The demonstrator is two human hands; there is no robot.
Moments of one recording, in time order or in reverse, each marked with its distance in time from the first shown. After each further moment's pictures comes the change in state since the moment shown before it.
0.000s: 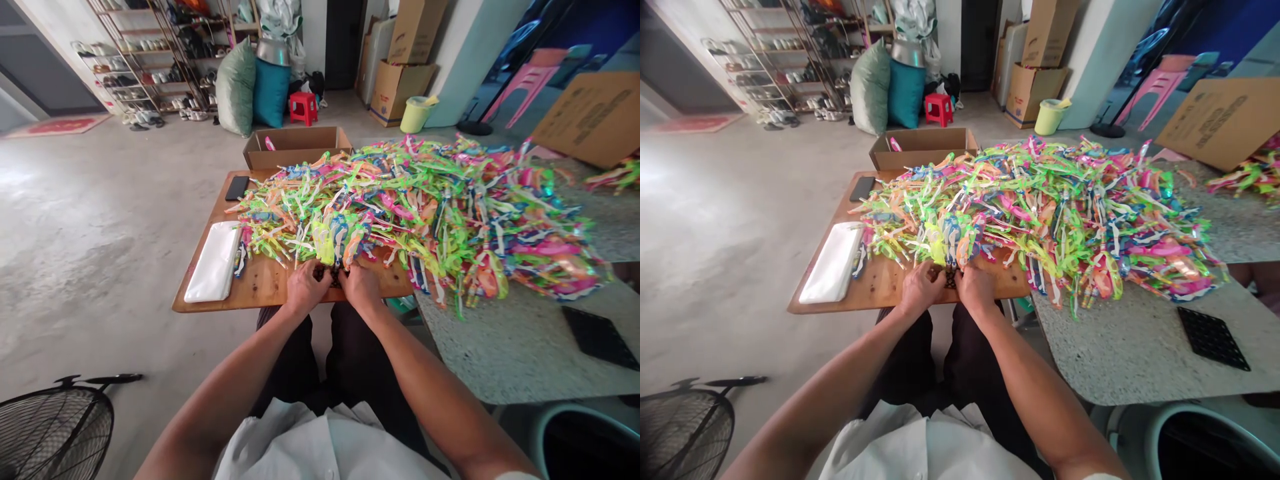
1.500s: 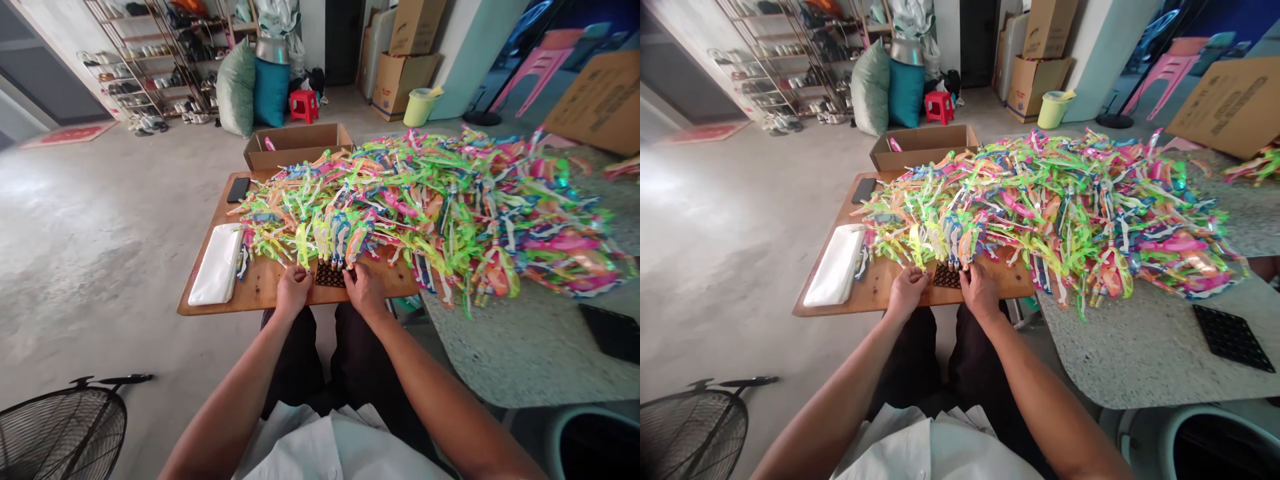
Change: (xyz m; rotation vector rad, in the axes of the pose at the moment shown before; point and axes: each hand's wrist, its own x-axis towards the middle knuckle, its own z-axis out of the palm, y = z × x) left_hand -0.004 -0.035 -0.013 -0.609 0.005 -0.432; right_hand -0.001 0.025 0.048 0.290 0.346 -0.163
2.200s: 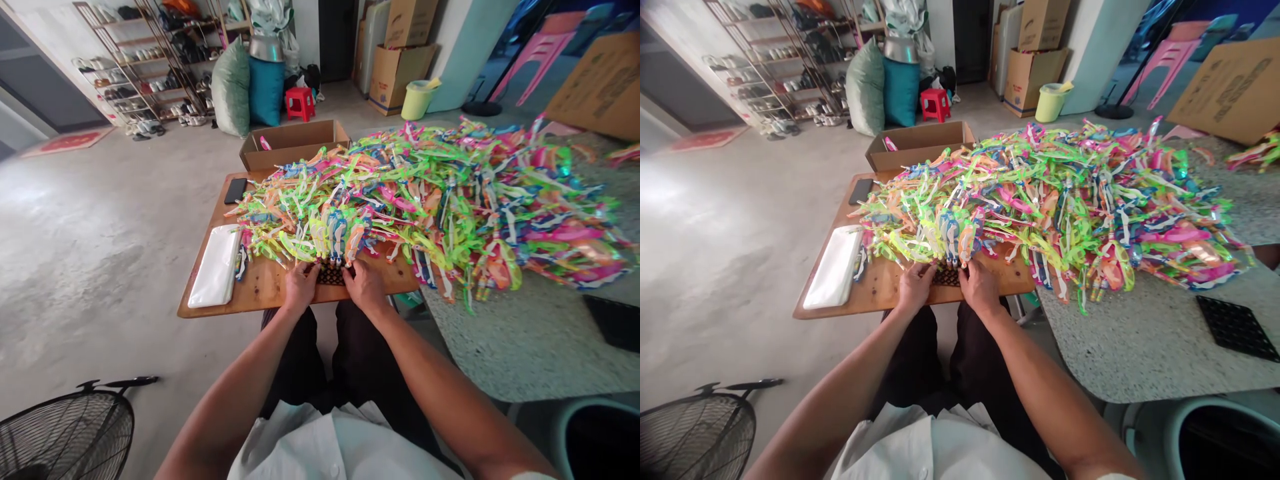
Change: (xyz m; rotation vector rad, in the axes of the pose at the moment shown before) left_hand 0.007 0.010 0.019 0.378 0.030 0.263; right_hand 0.009 -0.007 -0.013 -0.020 -0.112 0.027
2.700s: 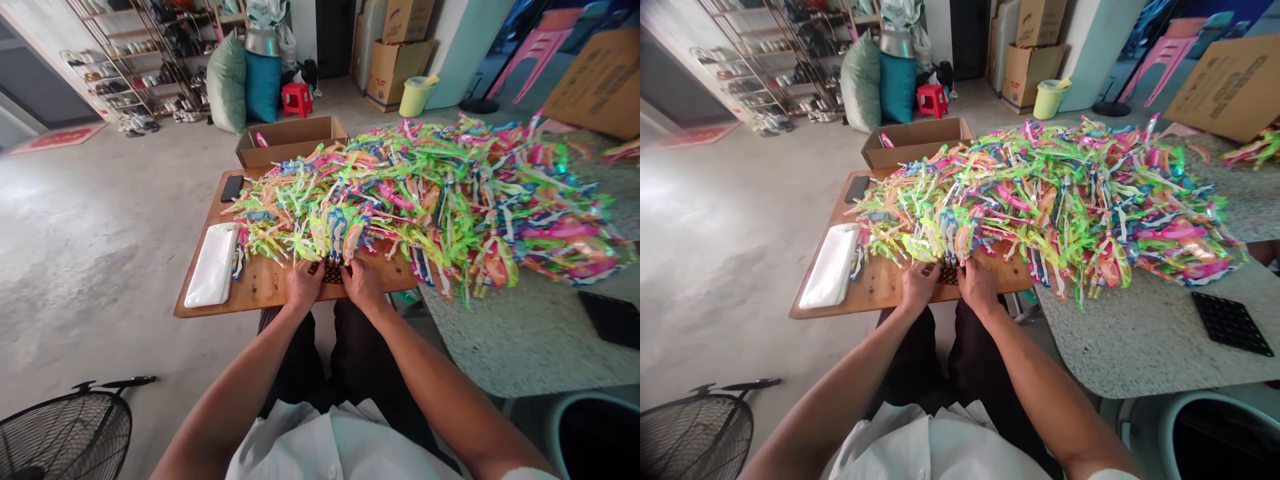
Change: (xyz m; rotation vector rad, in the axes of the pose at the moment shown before) left_hand -0.001 0.003 0.015 0.160 0.054 0.105; right_hand -0.002 0.001 -0.001 -0.093 -0.042 -0.030
